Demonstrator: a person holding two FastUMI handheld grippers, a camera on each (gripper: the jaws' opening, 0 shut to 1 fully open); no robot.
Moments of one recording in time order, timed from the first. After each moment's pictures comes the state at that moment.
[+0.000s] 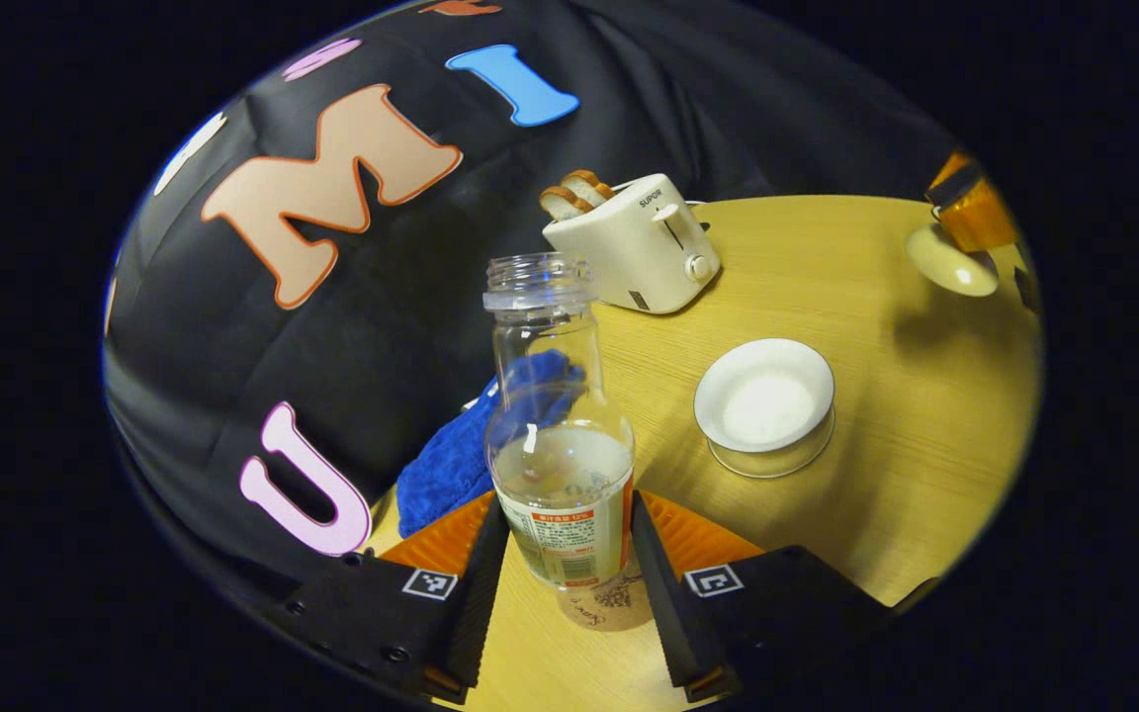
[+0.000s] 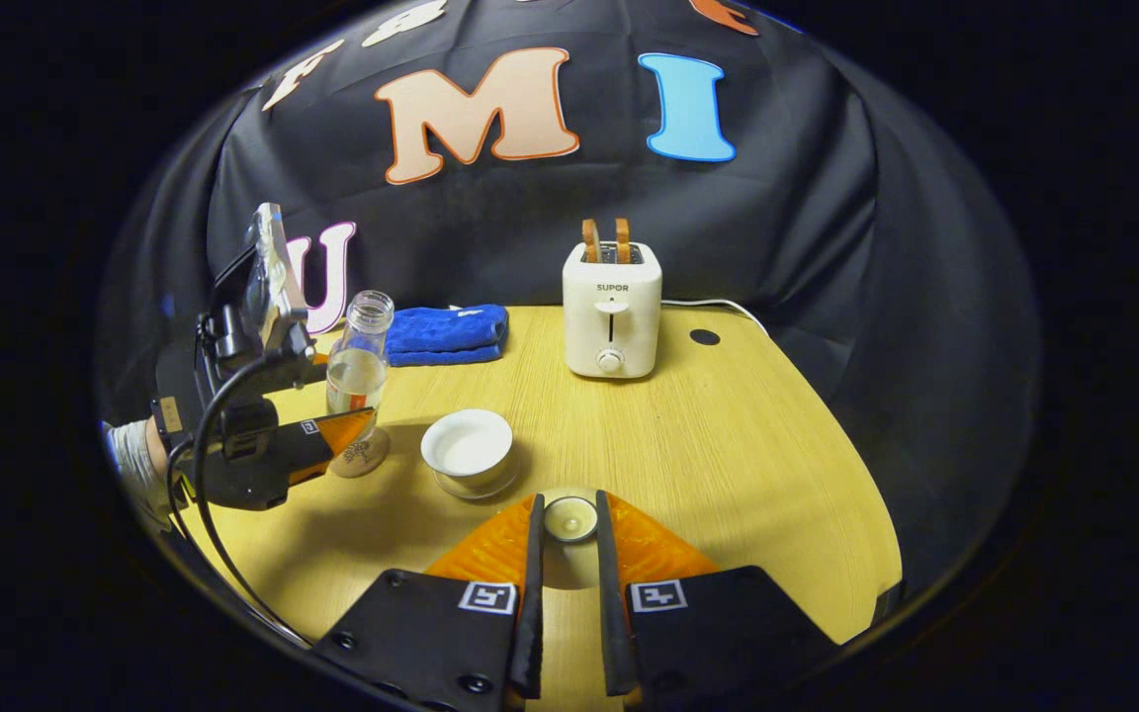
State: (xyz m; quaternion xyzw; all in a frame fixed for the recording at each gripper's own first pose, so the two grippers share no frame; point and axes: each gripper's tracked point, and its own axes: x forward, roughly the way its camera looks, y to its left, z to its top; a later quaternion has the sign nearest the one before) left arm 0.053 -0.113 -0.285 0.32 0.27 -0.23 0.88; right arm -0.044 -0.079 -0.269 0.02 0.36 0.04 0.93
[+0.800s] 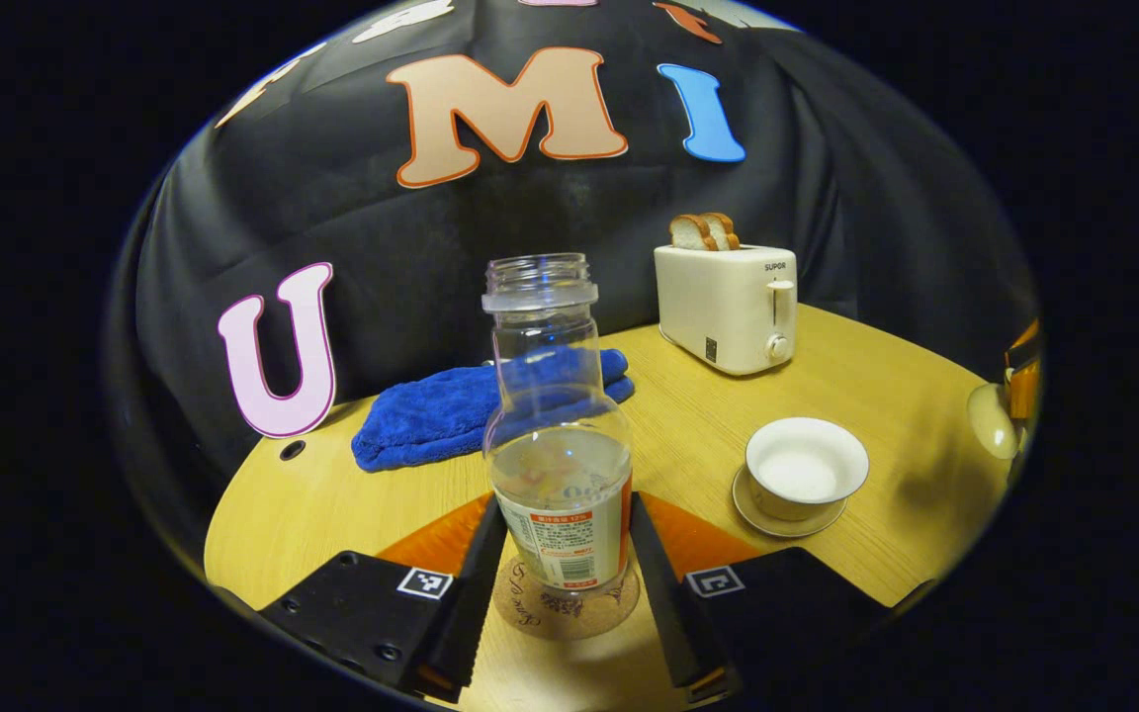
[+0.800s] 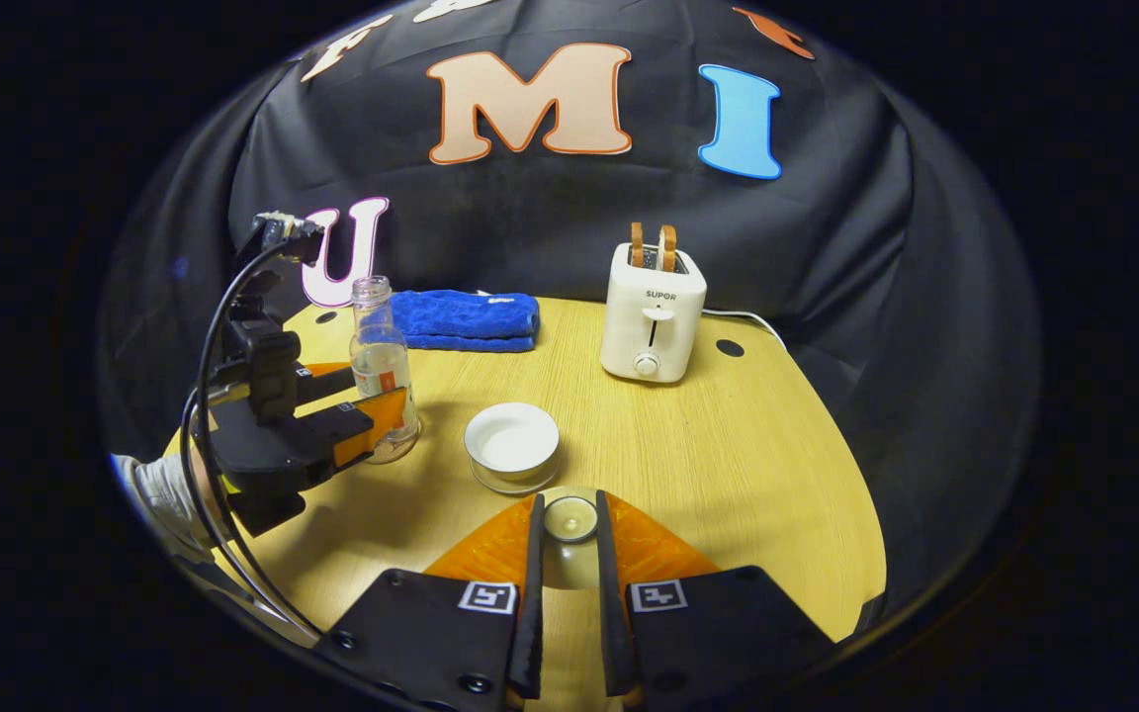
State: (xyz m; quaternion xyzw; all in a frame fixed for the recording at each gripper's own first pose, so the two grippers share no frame) left arm 0.061 -0.092 -0.302 0.09 0.27 -0.15 0.95; right arm -0.052 -0.040 -0.256 -0.02 0.38 0.06 0.92
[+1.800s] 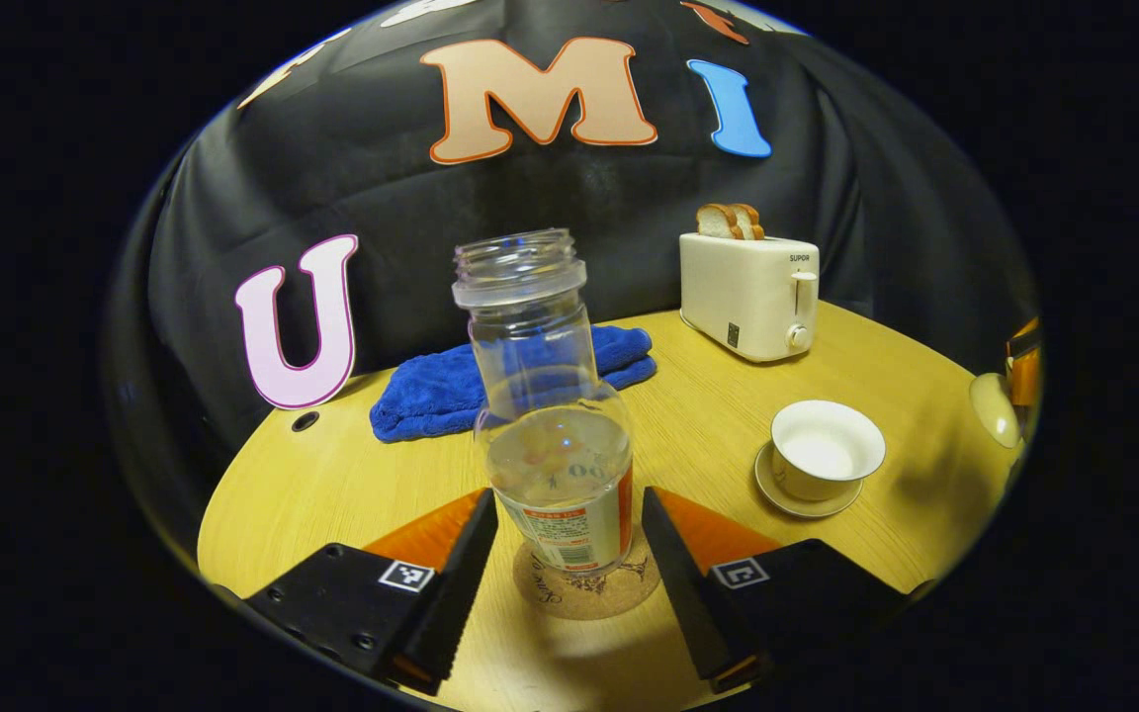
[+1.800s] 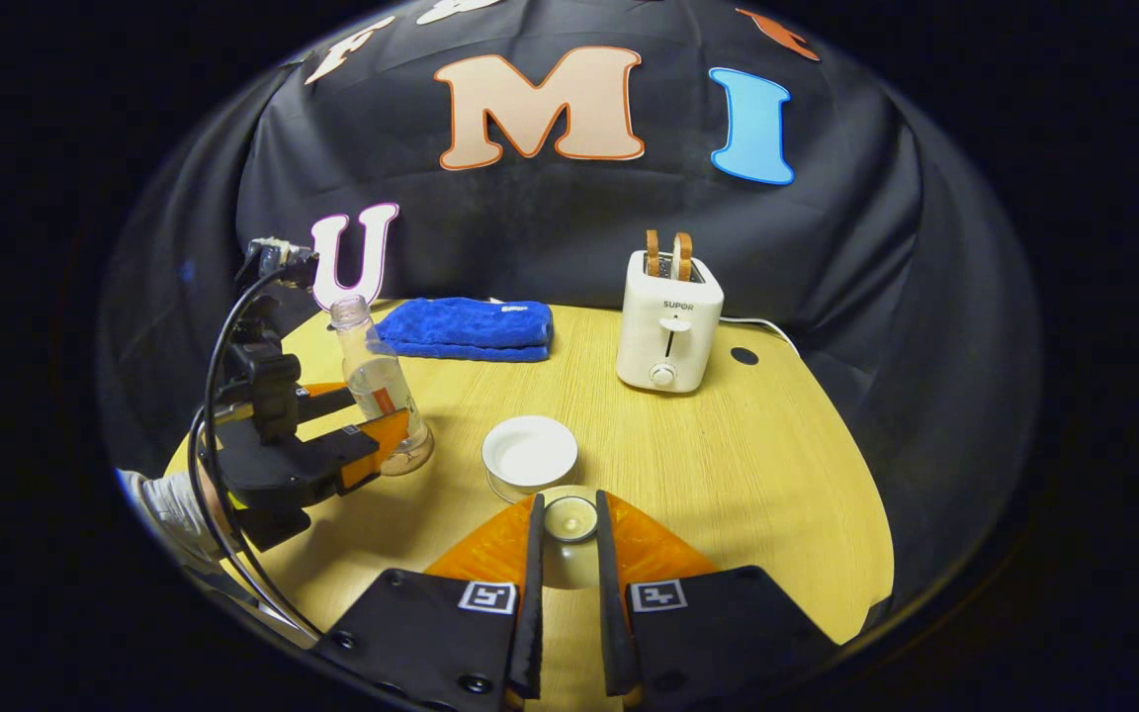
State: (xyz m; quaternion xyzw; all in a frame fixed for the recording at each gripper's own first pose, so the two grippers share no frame) left arm 0.049 -0.072 -0.308 0.07 0.29 -0.13 0.95; right arm -0.041 -0.023 -0.250 -0.01 0.37 0.07 0.93
